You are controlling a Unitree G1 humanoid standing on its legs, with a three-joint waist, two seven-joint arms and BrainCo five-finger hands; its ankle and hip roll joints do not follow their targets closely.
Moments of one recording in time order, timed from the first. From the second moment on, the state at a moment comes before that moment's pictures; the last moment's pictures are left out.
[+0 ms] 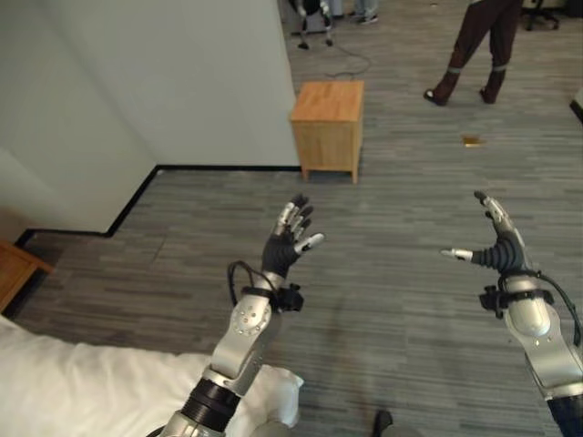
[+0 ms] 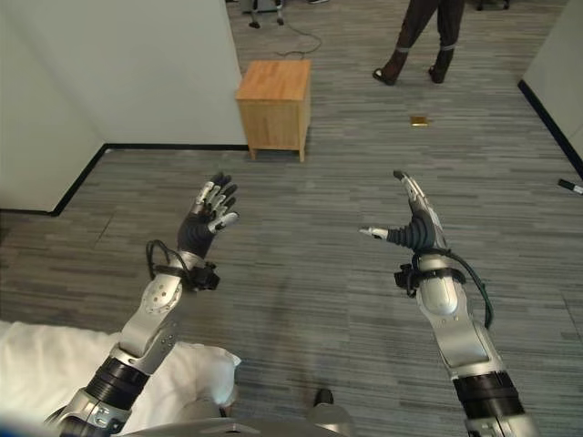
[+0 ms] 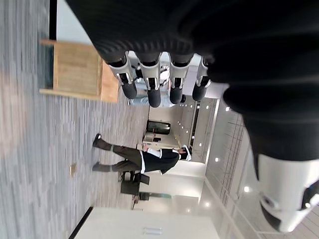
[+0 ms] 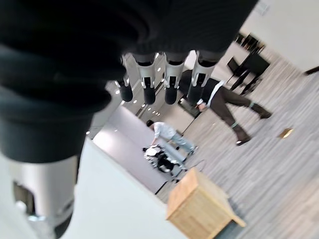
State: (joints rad) left arm -0.13 0.29 -0.34 -0.02 -0.46 -0.17 0.14; right arm -0.01 -0.54 0.01 -0.07 -0.20 -0.10 -0.21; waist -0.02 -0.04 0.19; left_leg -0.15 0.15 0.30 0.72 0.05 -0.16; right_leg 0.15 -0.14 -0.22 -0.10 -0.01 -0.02
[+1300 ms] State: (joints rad) left arm 0.20 0.28 -0.15 0.09 -0.40 -0.12 0.21; right arm 0.10 -0.46 0.18 -0.01 -0.15 -0.05 -0.08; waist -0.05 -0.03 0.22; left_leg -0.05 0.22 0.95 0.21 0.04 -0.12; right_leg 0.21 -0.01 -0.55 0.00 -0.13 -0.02
